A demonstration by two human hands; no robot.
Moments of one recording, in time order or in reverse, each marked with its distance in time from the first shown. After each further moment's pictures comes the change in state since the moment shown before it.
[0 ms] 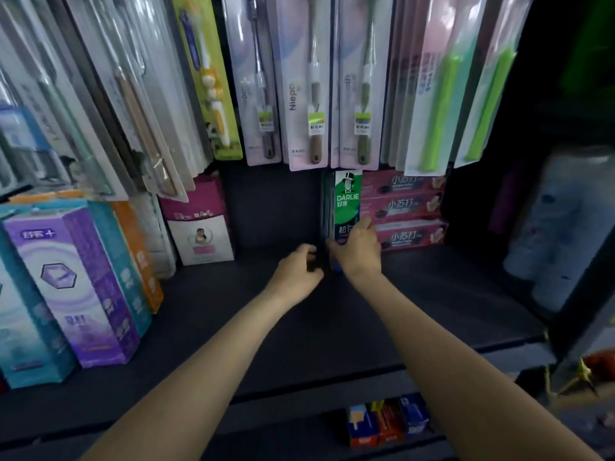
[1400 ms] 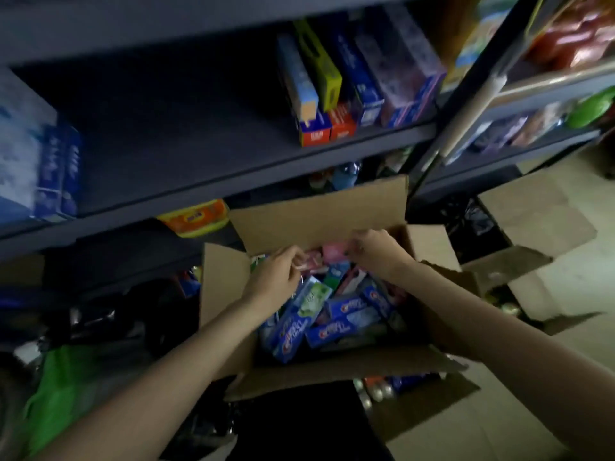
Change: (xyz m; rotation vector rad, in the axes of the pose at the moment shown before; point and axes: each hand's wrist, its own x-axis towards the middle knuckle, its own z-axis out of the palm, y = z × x) left_hand -0.309 -0.200 0.208 0.160 -0.475 -0.038; right_hand -0.348 0.259 0.047 -0.360 -0.872 0.097
